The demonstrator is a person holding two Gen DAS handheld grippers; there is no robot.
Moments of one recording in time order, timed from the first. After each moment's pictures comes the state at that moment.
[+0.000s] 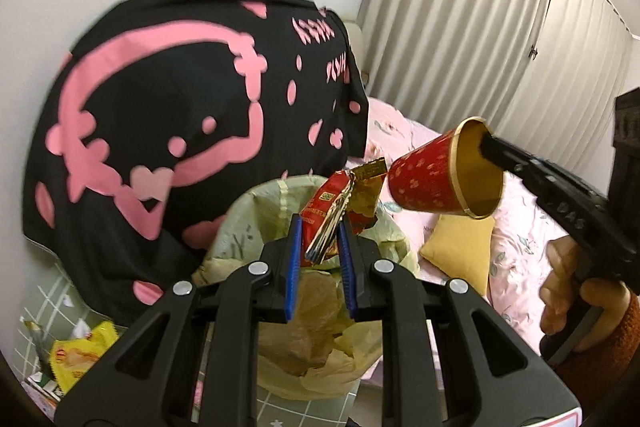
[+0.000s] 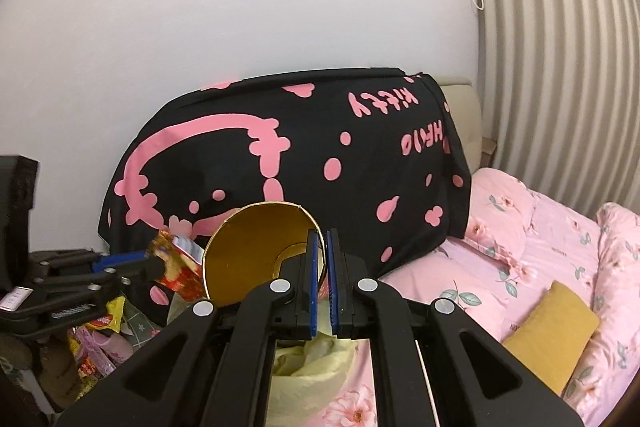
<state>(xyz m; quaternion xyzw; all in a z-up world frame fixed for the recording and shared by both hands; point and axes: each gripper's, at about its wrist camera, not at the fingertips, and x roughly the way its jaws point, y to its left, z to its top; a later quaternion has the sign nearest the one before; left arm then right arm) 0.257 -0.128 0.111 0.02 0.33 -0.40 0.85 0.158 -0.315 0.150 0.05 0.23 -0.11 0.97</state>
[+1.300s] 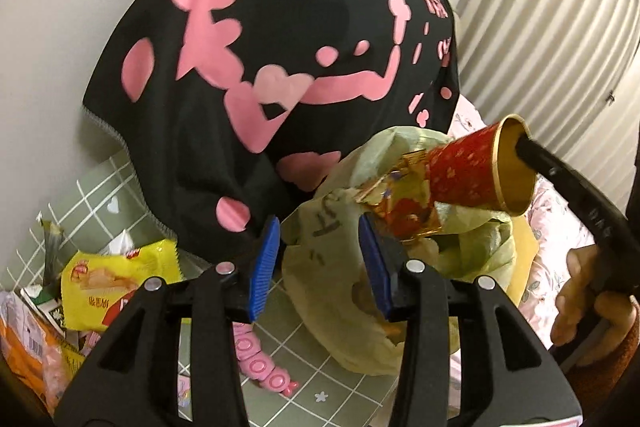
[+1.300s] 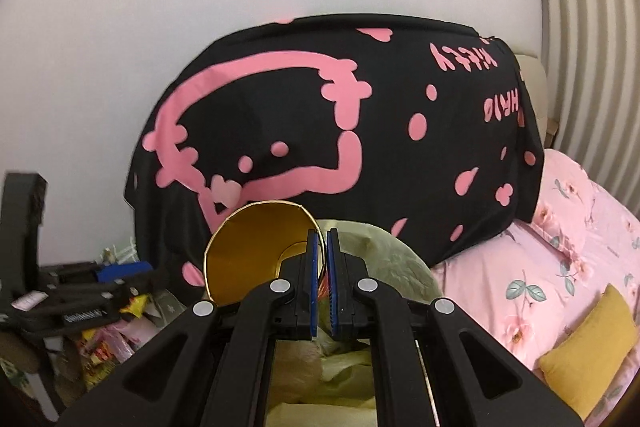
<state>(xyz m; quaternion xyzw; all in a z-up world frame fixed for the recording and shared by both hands) 0.297 -0.054 0.050 -0.04 0.43 -0.25 0.87 0.237 -0.272 0.093 0.06 0.29 0.00 0.95</state>
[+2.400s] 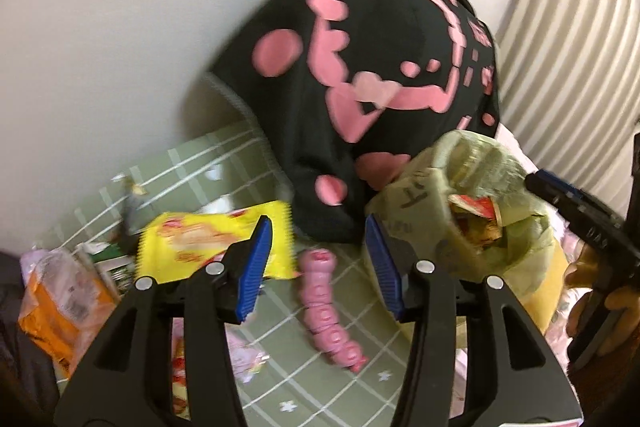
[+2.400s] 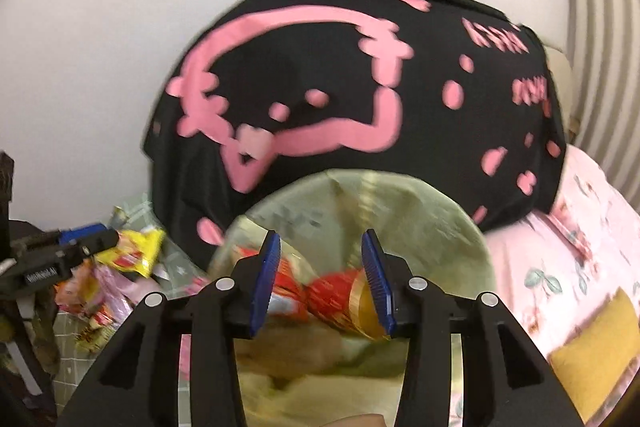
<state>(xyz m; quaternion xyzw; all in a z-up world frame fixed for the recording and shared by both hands) 0.258 0.026 0.038 -0.05 0.38 -0.16 0.91 0.235 -0.240 0.062 0.04 0.32 0.04 0.94</state>
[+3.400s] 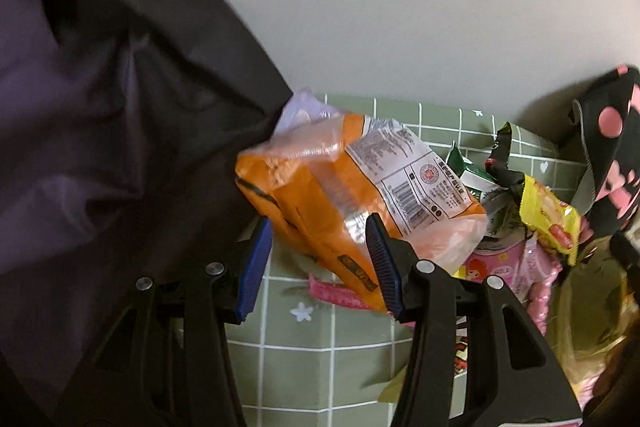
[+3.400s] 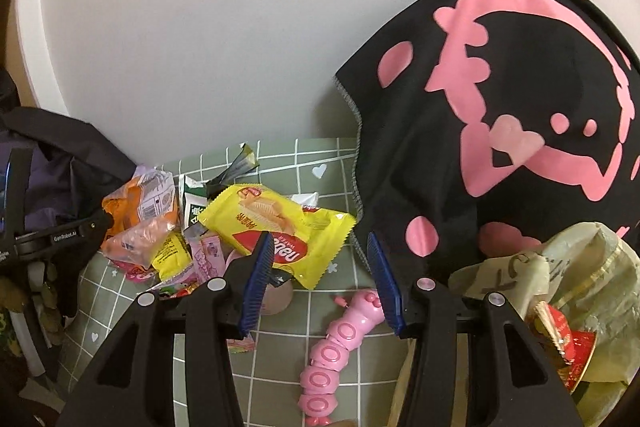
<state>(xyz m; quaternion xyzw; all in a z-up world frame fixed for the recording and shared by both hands) 0.180 0.255 -0.048 -0.23 0.42 0.15 0.87 0.269 -0.051 0.013 -0.08 0.36 0.23 0.90</state>
